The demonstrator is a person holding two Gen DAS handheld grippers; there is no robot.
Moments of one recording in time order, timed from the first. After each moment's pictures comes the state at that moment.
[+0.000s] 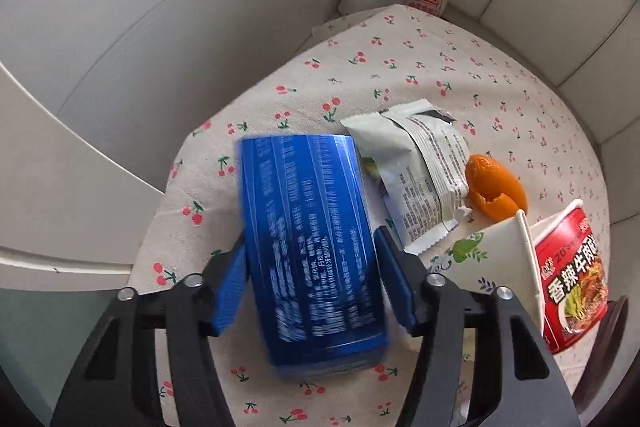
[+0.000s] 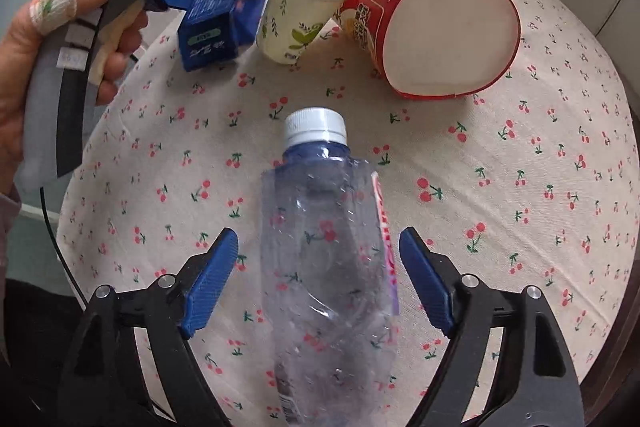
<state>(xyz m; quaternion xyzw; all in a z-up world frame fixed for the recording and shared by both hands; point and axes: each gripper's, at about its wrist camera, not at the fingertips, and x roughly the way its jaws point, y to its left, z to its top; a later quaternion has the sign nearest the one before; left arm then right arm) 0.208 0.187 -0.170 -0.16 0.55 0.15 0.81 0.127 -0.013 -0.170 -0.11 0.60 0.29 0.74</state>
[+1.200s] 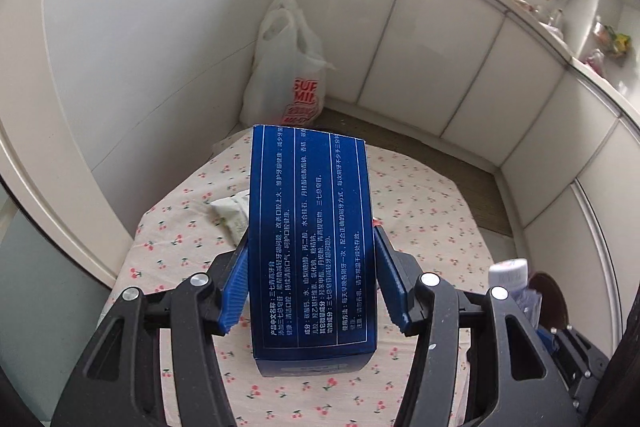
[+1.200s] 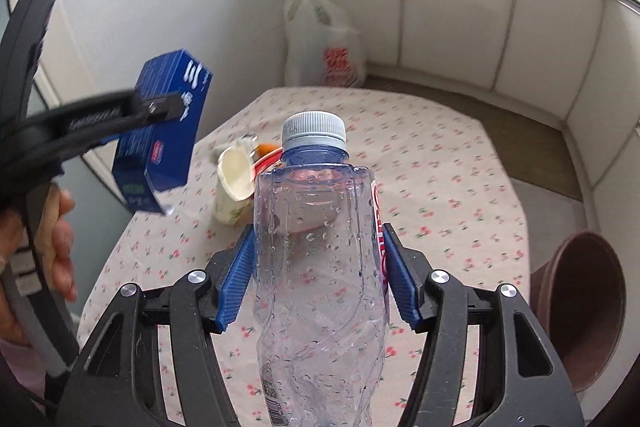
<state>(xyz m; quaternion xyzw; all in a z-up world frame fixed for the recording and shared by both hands) 0.121 0.065 -0.016 -0.13 0.37 0.03 0.92 0.112 -0.115 -0.034 -0.03 0.42 0.18 0.89</state>
